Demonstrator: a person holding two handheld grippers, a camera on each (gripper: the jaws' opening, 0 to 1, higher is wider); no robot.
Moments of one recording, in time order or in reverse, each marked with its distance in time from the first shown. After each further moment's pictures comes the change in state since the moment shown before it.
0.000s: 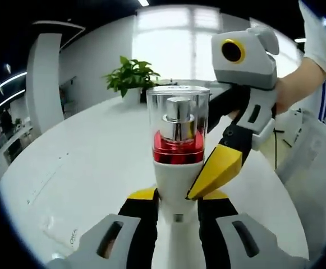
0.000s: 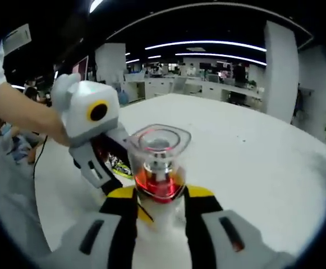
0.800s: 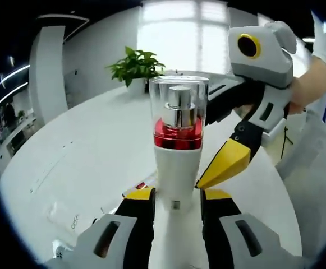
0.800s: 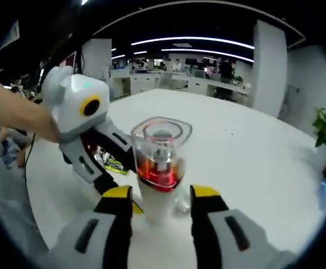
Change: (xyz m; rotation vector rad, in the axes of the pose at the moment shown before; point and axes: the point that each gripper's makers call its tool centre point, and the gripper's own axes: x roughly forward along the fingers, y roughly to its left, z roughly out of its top) left arm -0.014 -0.001 -0.013 -0.033 0.075 0.037; right arm -0.007 -0.004 -0.011 0.031 0.053 -0.108
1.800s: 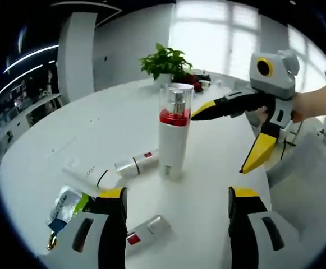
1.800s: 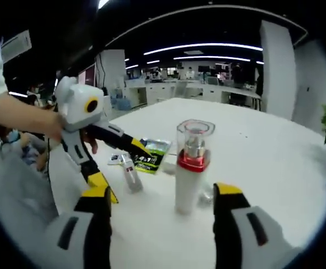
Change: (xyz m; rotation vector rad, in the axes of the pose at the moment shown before) left arm -0.069 -0.026 -0.021 -0.192 0.009 0.183; right arm -0.043 0.042 0.000 0.014 -0.096 0.139
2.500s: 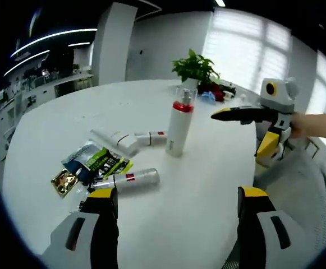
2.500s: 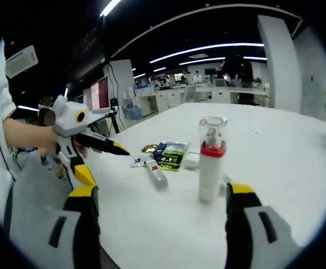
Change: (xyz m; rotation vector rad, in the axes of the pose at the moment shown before) left arm -0.082 -0.025 -0.037 -0.214 -0.030 0.167; right arm -0.033 0.037 -0.004 0.075 -0.060 0.096
